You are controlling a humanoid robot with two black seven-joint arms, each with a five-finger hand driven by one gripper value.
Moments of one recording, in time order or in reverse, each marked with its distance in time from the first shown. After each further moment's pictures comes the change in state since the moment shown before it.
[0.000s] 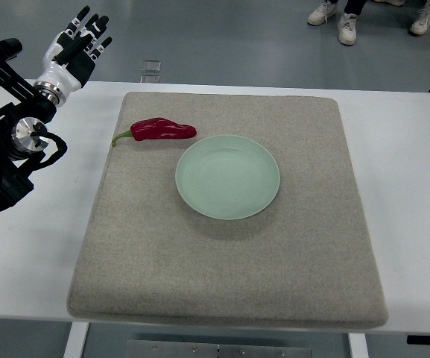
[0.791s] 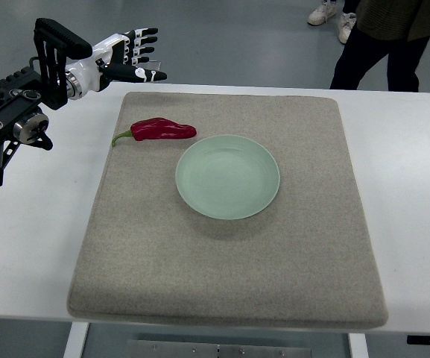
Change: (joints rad) left arm -0.081 0.068 0.093 -0.118 0.837 -0.012 0.009; right arm 0.000 0.000 0.000 0.000 0.000 0.000 0.000
